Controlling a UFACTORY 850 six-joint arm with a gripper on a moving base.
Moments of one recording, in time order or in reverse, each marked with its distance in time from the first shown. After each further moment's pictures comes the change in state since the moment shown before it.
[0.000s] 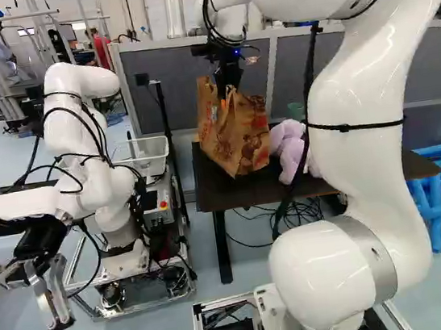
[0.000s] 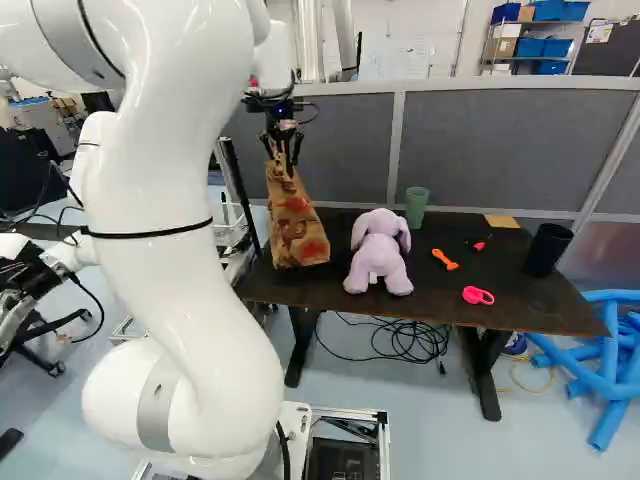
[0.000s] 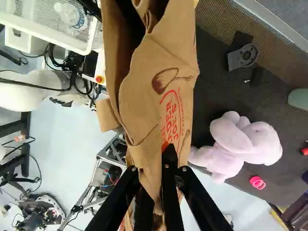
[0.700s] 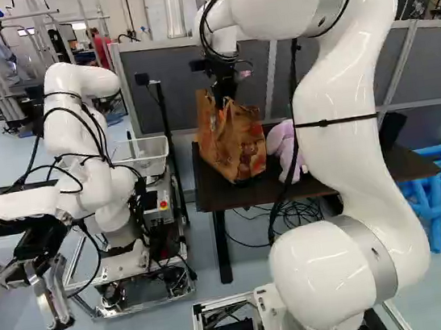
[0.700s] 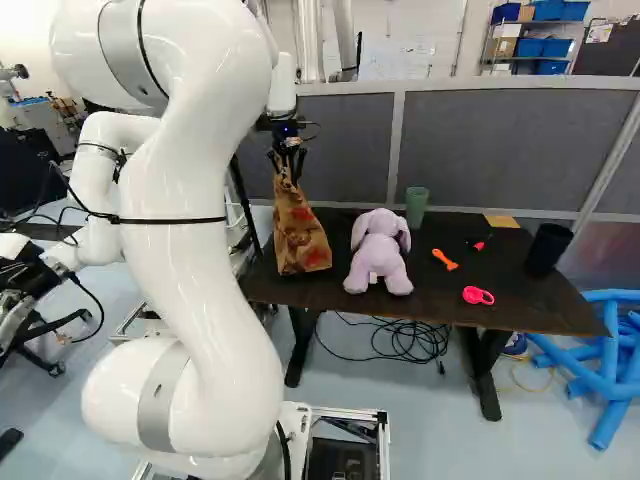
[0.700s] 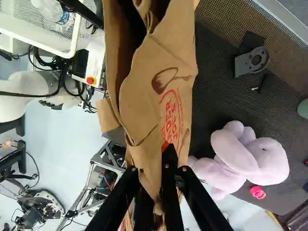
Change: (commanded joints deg) arm 0.8 -7.8 -3.5 -0.4 0.5 0.0
